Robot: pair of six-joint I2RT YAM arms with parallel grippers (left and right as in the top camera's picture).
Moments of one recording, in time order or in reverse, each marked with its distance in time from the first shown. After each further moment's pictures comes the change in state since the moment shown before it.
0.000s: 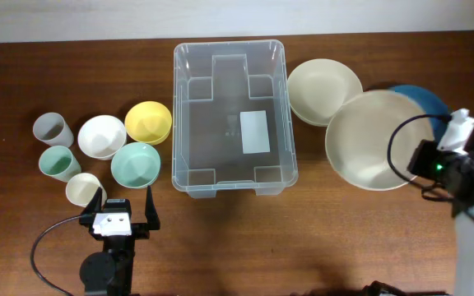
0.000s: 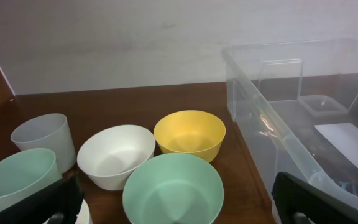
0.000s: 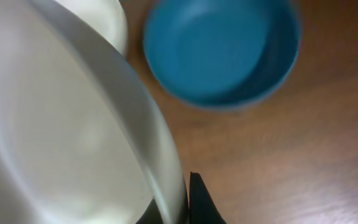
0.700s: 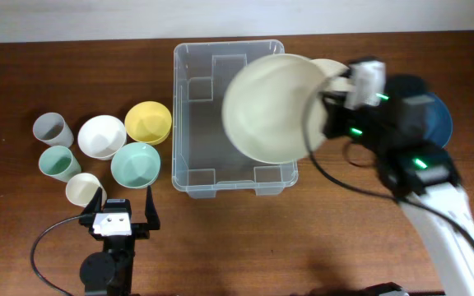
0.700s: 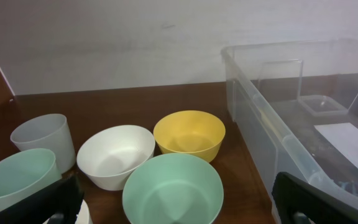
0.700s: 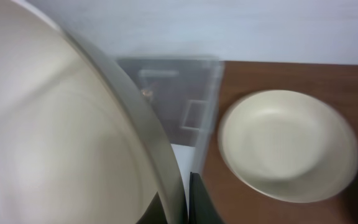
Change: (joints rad) left arm 0.000 0.000 0.000 0.001 0.000 0.000; right arm 0.614 0.130 0.137 0.339 -0.042 0.136
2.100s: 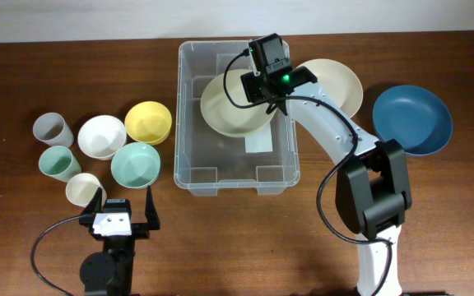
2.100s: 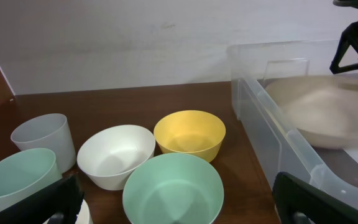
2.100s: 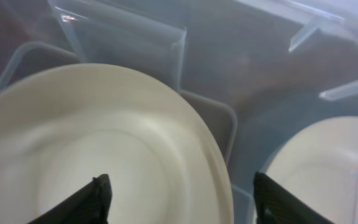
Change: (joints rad) left arm 0.000 0.000 0.000 0.000 0.000 0.000; right arm 0.216 0.922 0.634 -0.063 0.385 -0.112
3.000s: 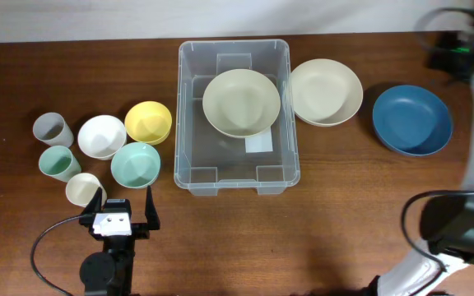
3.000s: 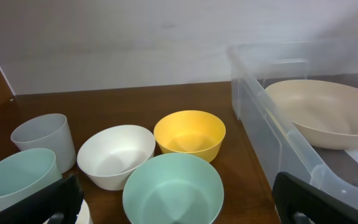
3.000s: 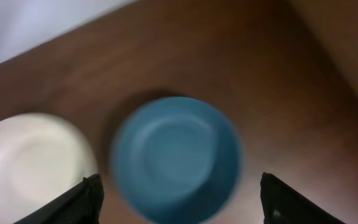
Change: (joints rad) left arm 0.000 0.000 0.000 0.000 0.000 0.000; right arm -0.733 -0.236 0.310 -0.635 0.013 0.168
